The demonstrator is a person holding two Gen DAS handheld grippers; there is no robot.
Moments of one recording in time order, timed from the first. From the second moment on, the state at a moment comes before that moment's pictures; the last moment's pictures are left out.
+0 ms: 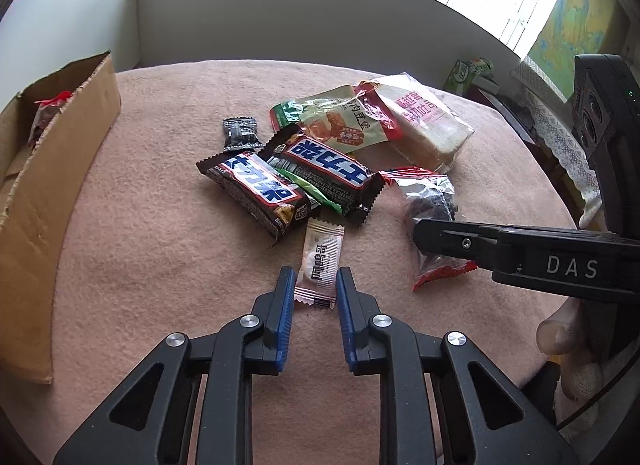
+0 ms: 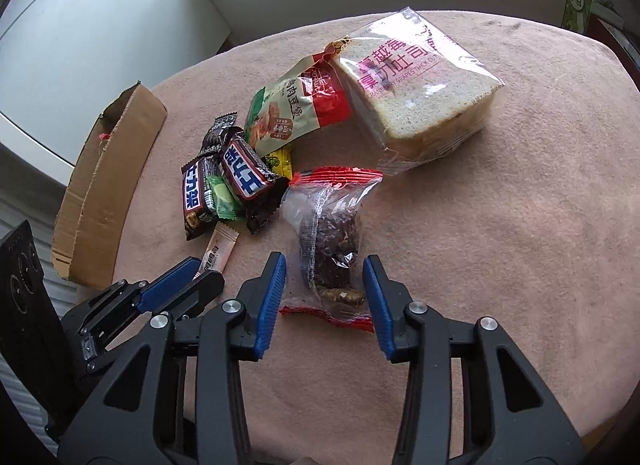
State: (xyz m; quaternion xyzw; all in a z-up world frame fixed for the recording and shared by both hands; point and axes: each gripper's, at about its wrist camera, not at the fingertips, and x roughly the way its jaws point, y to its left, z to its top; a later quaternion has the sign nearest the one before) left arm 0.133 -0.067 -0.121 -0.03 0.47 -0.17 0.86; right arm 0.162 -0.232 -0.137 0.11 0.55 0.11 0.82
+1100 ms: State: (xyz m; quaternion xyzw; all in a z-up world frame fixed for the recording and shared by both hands) left arm 0.087 0.106 -0.044 -0.14 0.36 -0.04 0.92; right arm 0.146 -0.128 -0.037 0.07 0.45 0.24 0.86
